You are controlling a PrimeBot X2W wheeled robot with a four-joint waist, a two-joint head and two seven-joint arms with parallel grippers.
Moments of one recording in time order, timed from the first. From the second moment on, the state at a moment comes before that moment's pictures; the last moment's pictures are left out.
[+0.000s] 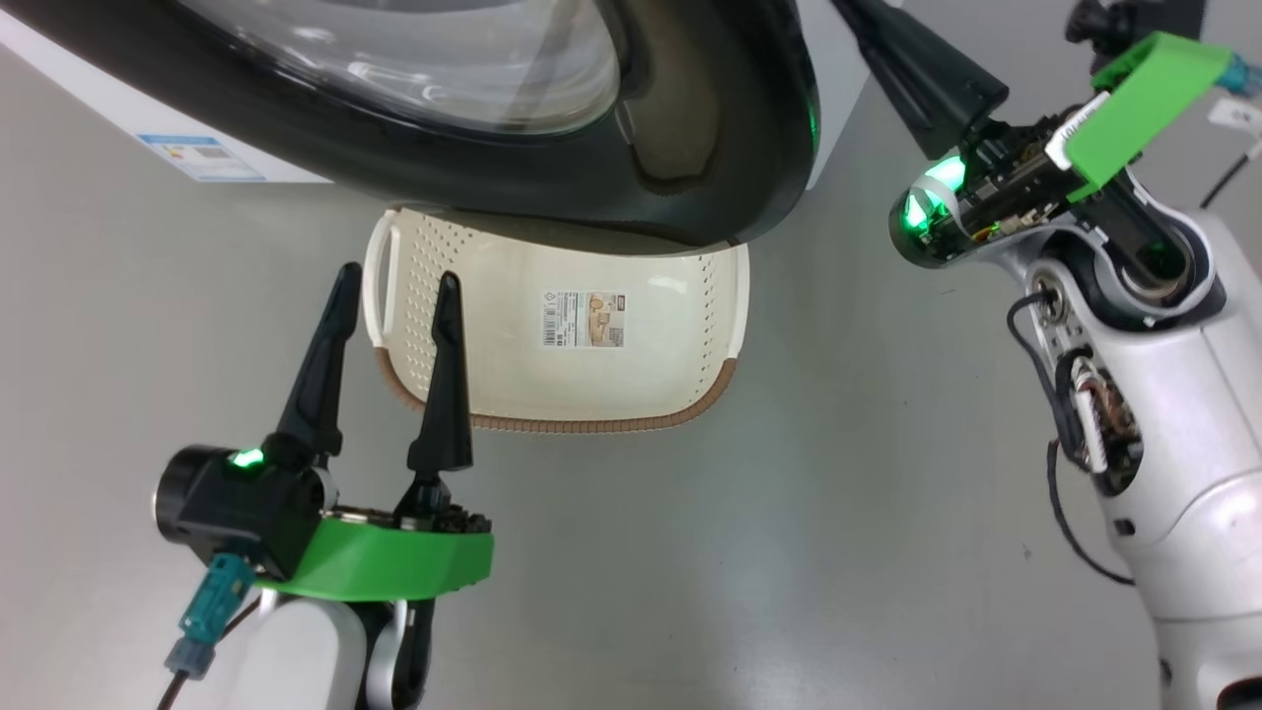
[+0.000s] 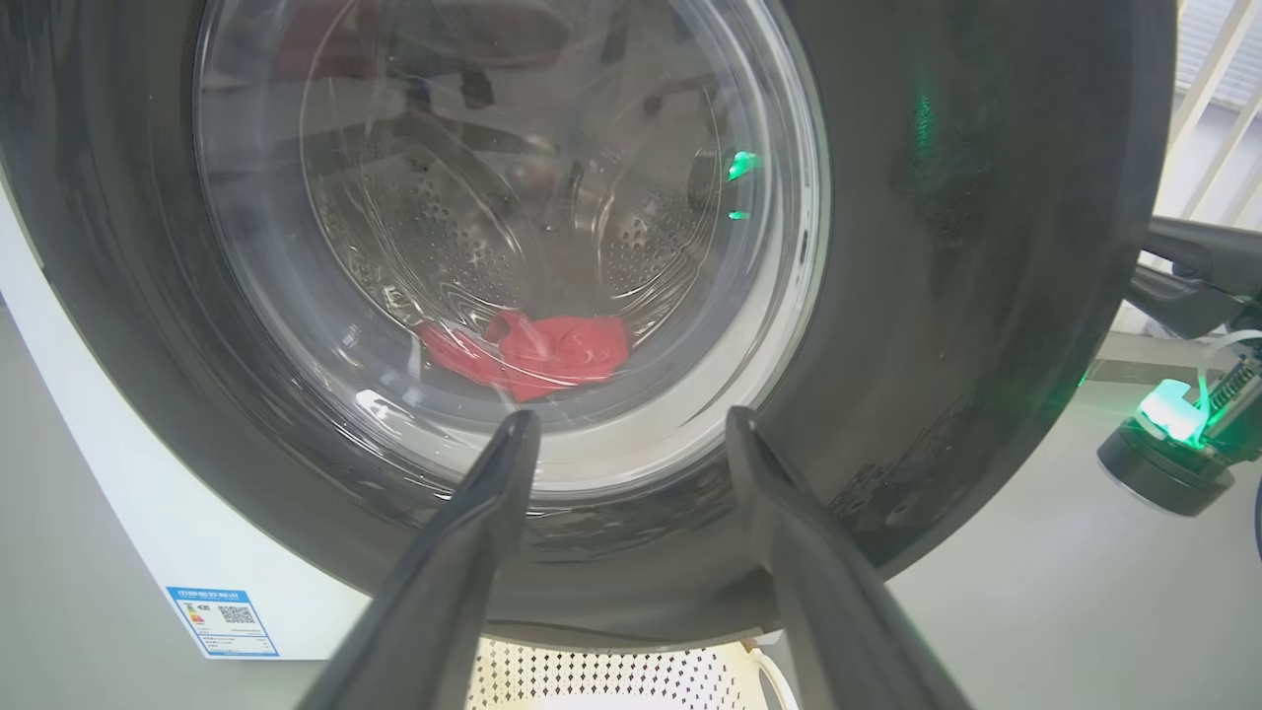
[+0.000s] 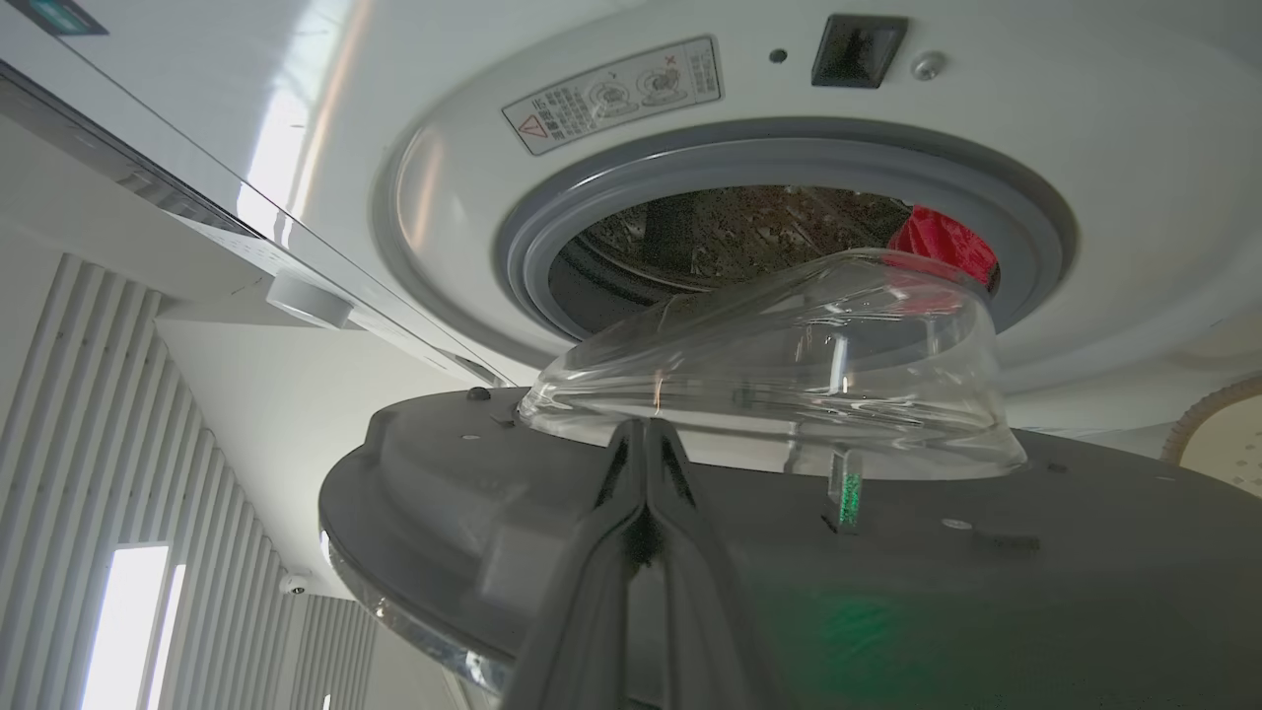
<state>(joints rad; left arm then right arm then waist) -0.35 0.03 -0.19 0.02 -0.24 0.06 -0.25 -0.85 -0.12 0.18 0.39 1.90 0.13 0.48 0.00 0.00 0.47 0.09</state>
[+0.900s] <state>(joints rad) -0.35 0.03 -0.20 0.02 -0.26 0.08 -0.25 -0.98 -0.28 0.43 0.43 2.03 0.13 0.63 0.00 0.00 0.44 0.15</state>
